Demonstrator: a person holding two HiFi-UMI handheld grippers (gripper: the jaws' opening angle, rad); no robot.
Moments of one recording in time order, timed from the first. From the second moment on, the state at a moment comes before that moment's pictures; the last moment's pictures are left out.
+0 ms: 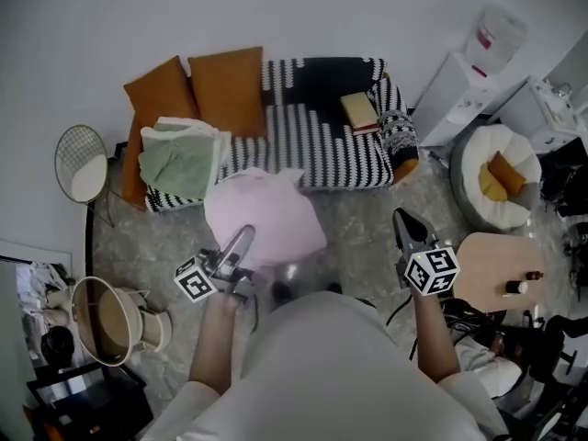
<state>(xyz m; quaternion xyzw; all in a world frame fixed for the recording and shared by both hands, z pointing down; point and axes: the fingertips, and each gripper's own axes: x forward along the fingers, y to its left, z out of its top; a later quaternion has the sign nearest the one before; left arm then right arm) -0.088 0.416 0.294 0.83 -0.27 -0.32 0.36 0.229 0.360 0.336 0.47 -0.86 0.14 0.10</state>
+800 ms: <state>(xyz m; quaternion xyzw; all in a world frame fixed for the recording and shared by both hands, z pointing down) -0.148 0.415 0.308 0.85 -0.22 -0.29 0.39 0.159 0.379 0.353 0.51 -0.84 0.15 0.10</state>
